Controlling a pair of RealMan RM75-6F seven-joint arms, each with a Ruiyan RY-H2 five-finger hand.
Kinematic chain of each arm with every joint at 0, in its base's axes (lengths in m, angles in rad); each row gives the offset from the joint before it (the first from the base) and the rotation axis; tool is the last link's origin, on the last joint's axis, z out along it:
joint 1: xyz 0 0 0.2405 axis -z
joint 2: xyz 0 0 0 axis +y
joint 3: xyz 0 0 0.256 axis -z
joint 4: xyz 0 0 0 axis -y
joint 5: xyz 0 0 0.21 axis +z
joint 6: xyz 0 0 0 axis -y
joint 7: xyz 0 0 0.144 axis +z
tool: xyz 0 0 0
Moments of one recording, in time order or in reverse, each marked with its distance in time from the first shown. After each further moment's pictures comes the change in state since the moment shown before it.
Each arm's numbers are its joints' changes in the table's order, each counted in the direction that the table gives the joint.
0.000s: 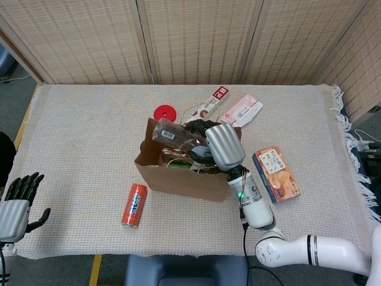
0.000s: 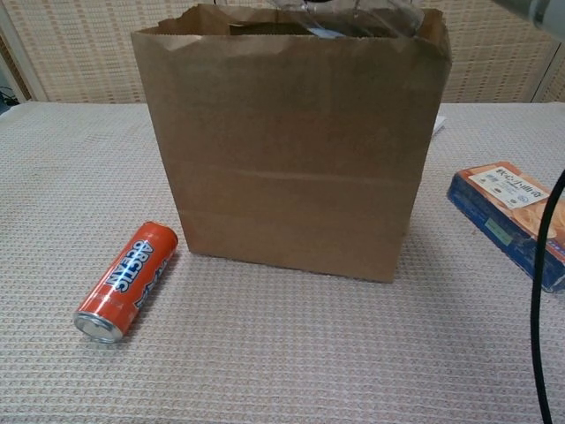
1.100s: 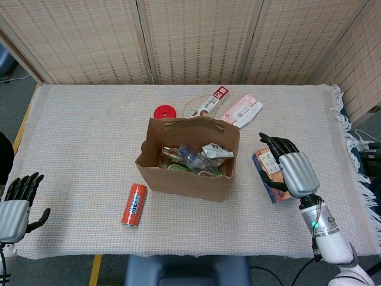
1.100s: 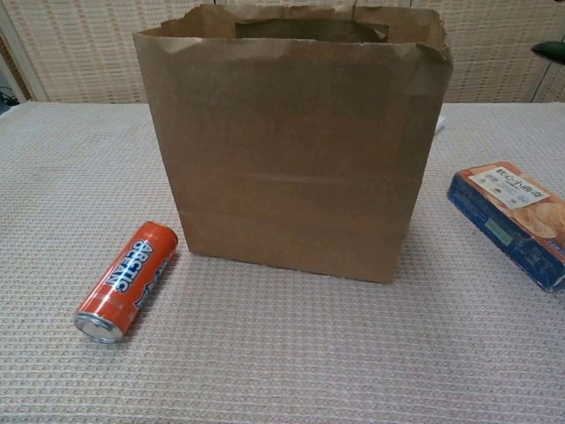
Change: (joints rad) left arm -0.003 -0.005 0.001 0.006 -0.004 -0.006 0.022; right arm 0.368 0.467 0.299 0.171 -0.204 -0.081 0.311
